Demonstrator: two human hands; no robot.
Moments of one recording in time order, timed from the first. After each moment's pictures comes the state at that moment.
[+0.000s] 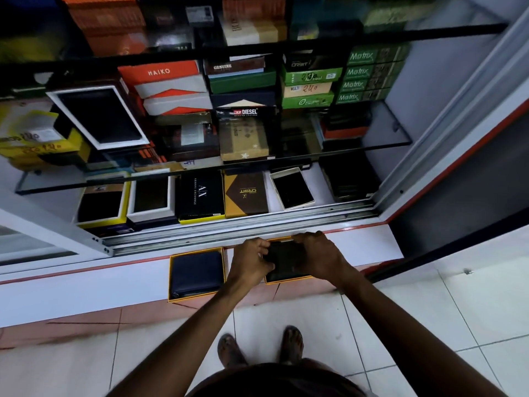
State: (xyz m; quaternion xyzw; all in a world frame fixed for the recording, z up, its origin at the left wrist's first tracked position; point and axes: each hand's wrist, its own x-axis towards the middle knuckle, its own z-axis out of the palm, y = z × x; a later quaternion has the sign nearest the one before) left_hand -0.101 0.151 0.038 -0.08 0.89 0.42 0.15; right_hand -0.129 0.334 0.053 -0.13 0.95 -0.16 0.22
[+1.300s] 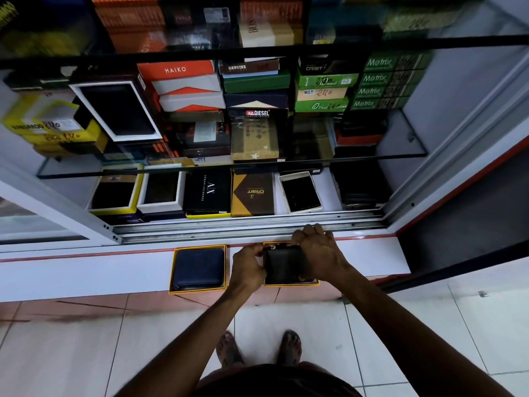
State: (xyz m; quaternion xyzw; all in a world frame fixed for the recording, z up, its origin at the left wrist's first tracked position) left_hand -0.092 0.162 0.025 -0.15 0.88 0.43 0.10; right_hand -0.150 0.340 0.043 -0.24 0.95 -0.03 0.19
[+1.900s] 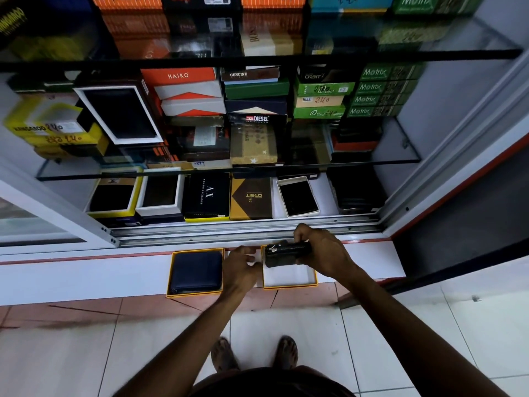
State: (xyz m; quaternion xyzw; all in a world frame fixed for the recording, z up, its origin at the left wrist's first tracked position) left_hand -0.091 0.152 0.024 -0.24 0.85 0.47 0.07; right_hand -0.150 0.351 0.059 -0.16 0.93 -0.28 0.16
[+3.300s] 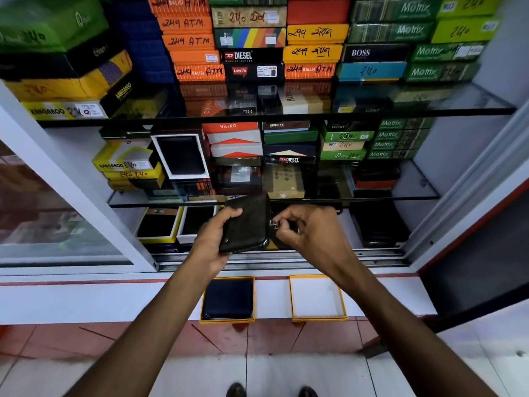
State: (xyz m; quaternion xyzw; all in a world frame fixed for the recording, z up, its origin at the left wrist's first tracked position) left_hand -0.111 0.053 0.194 -0.25 0.48 0.84 0.03; right_hand -0.125 0.247 0.225 -0.26 0.87 -0.42 -0.06
